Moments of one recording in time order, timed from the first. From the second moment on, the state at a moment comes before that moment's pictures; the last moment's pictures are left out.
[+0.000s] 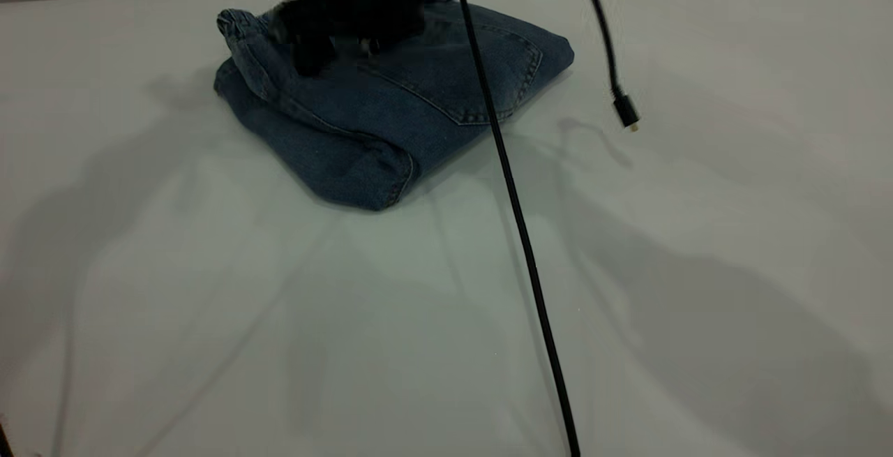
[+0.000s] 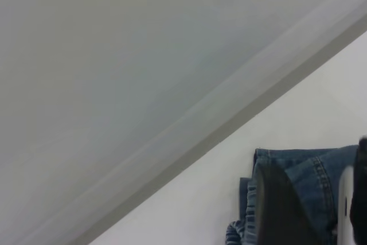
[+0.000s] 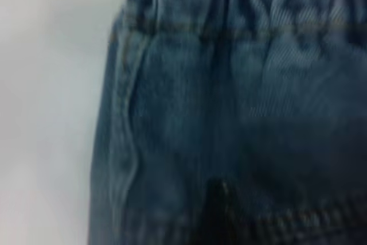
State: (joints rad) left arm -0.10 1.67 -1.52 -0.57 0.57 0.94; right arm 0.54 2.73 -2.32 0.25 0.67 -0.14
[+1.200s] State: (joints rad) left arm -0.10 1.67 -1.52 -0.58 0.55 0.96; right arm 0.58 2.69 -2.33 0.24 1.23 -0.11
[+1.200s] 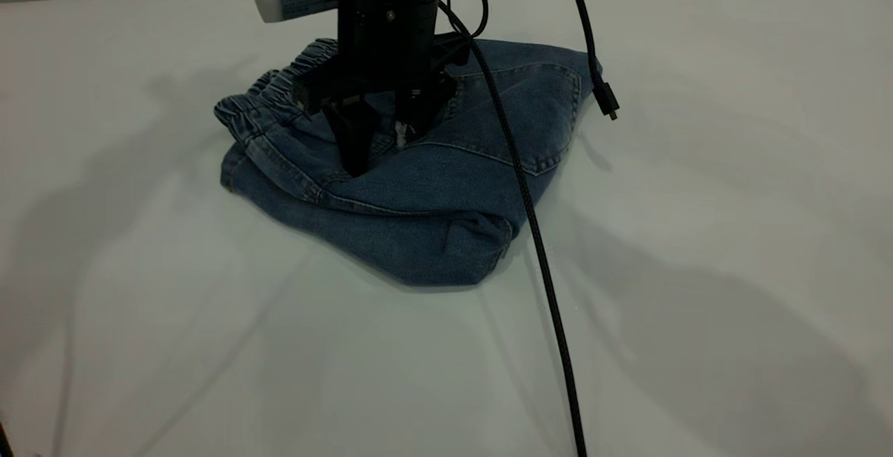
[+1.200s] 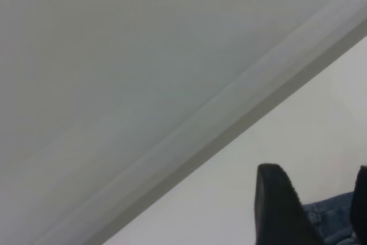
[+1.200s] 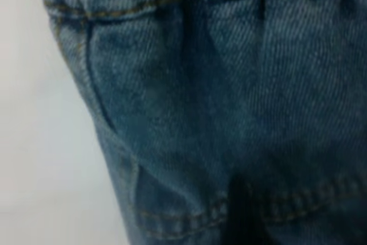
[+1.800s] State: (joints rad) left arm -0.10 1.67 -1.52 -0.58 0.55 0.96; right arm 0.58 2.32 -2.26 0.31 1.23 -0.03
